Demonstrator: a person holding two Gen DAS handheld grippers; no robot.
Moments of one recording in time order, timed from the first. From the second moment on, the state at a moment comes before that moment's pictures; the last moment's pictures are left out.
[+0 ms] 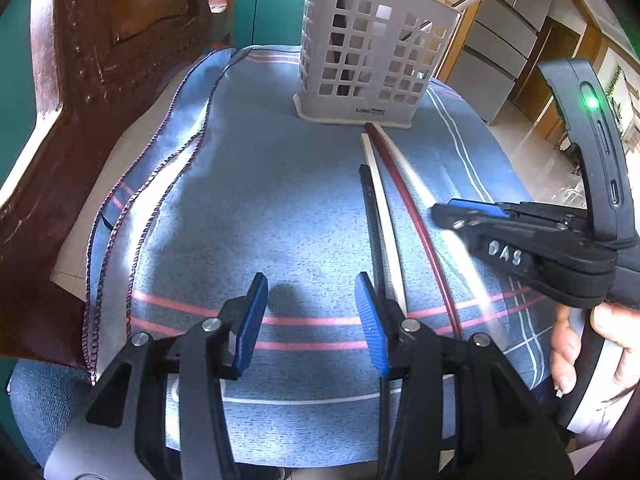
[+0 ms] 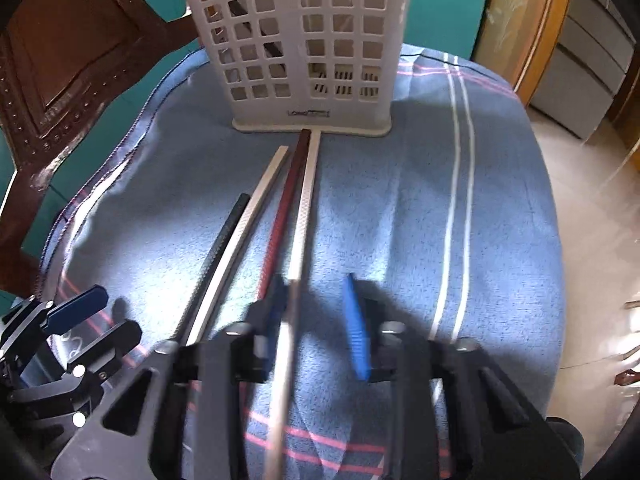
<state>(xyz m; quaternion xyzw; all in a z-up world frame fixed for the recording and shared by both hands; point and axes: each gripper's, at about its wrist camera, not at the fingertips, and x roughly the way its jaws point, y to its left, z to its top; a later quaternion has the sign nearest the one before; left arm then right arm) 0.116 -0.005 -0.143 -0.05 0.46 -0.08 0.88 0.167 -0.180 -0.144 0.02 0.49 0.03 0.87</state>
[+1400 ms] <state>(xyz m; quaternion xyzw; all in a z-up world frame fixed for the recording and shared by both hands) 0.158 -0.022 -0.150 -0.02 0.47 -0.05 0.88 0.134 -0.252 -0.142 0.14 0.47 0.01 0.87</state>
